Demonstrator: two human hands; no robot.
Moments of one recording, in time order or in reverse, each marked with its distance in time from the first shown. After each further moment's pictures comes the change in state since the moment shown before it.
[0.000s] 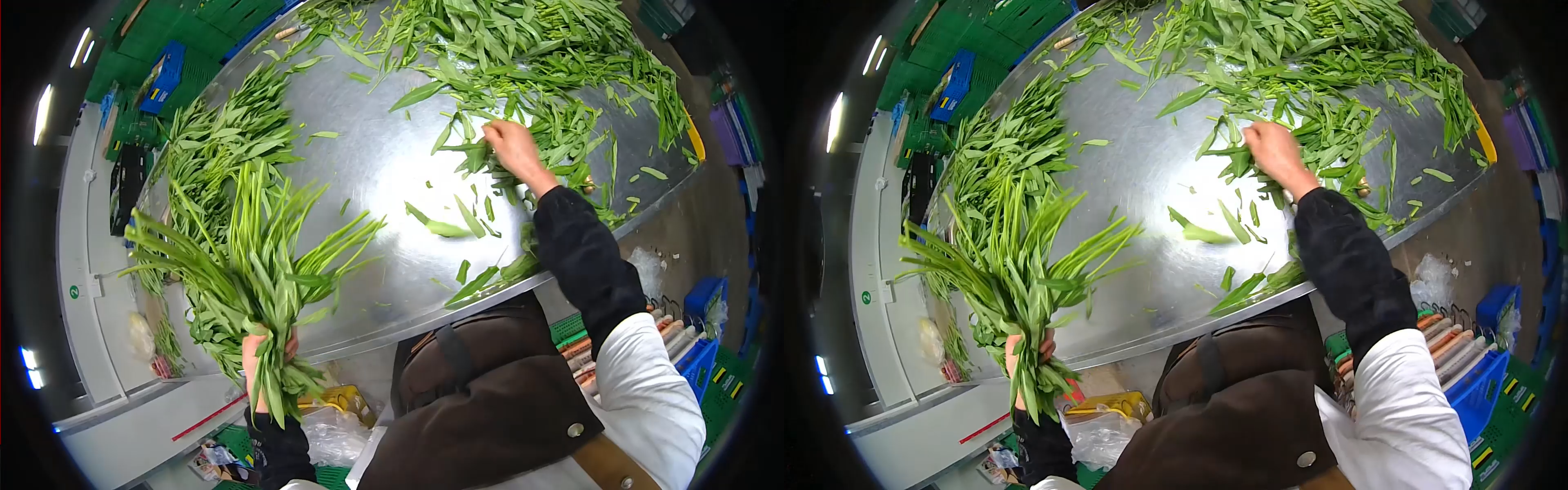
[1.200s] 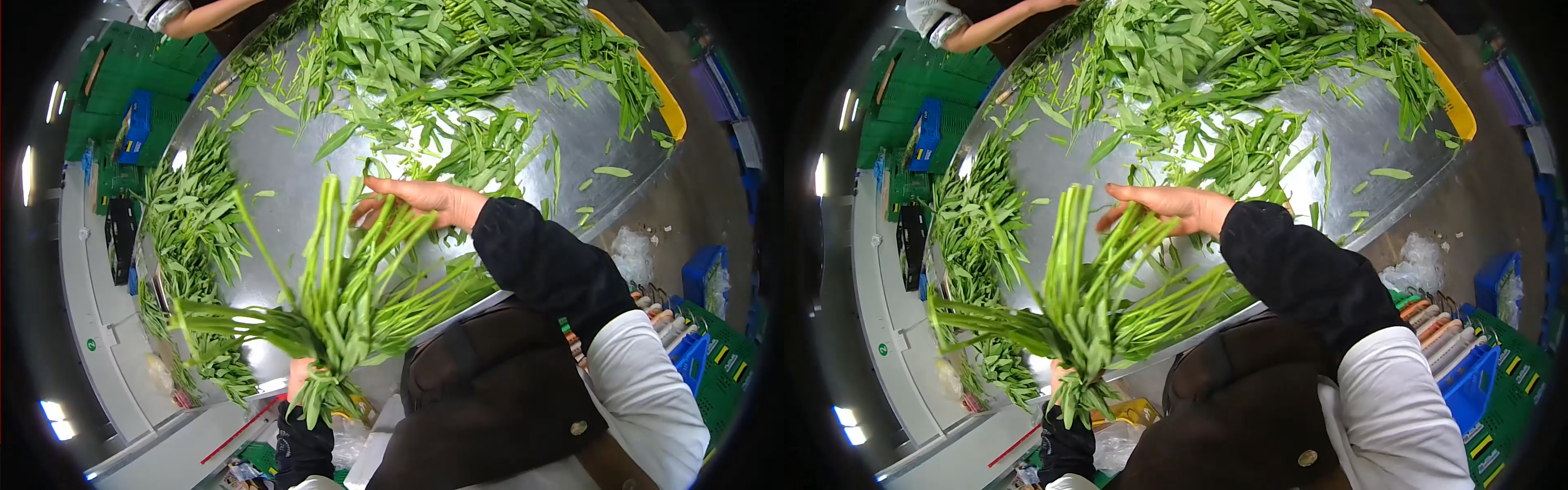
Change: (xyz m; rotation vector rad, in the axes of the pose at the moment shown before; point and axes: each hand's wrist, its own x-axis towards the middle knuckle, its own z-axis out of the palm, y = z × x) left_hand 0.039 -0.098 0.080 -0.020 -0.117 -0.480; right_hand 0.008 -0.021 -0.061 1.590 -1.247 0.390
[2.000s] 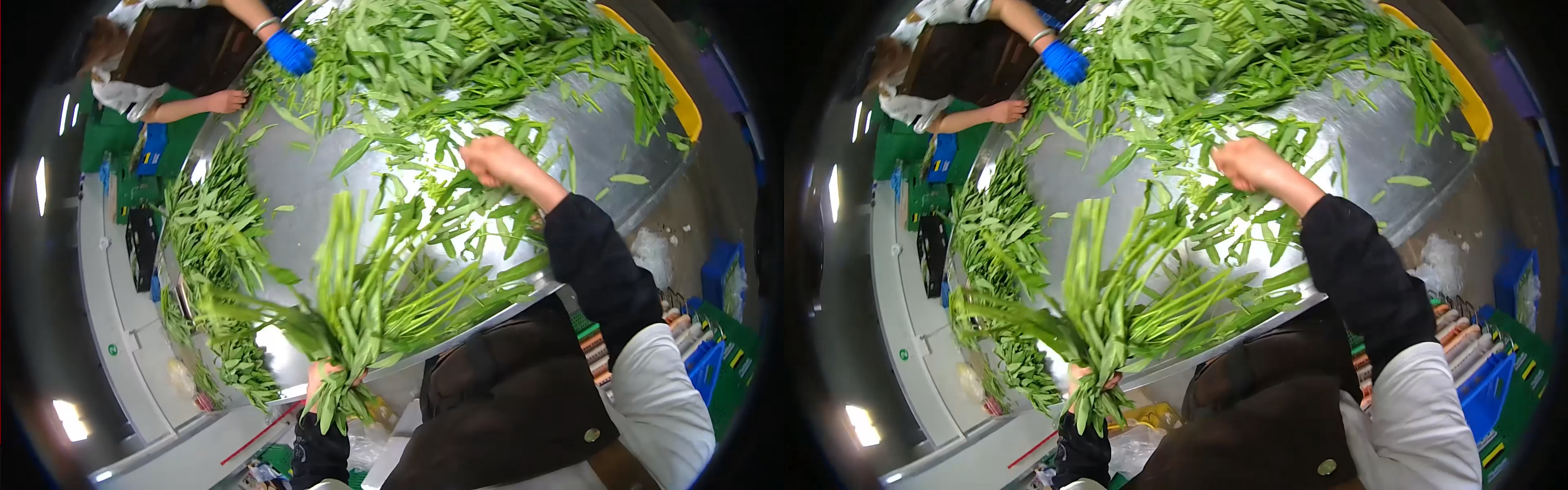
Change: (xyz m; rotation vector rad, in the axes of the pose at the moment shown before) left_hand -0.016 0.048 0.086 0.019 0.001 -0.054; right_hand -0.081 -0.045 -0.057 -0.559 0.815 -0.268
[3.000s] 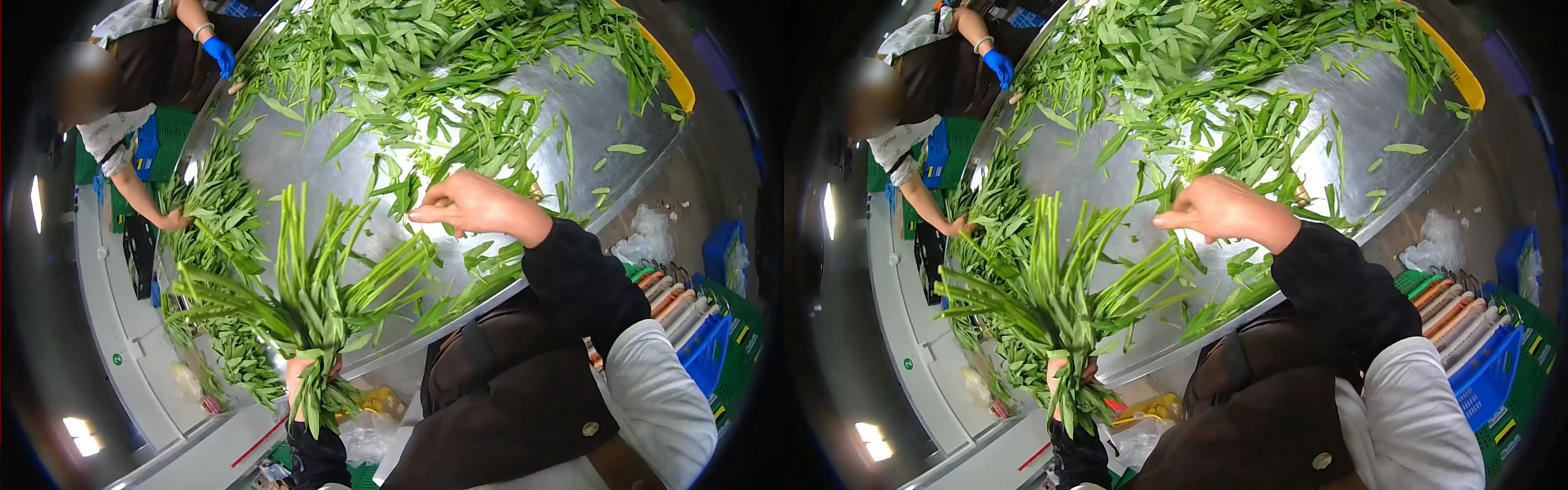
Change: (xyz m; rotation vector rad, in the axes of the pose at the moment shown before) left_hand -0.024 0.019 -0.001 0.026 0.023 0.233; right_hand -0.069 -0.020 0.075 -0.508 -0.296 -0.073
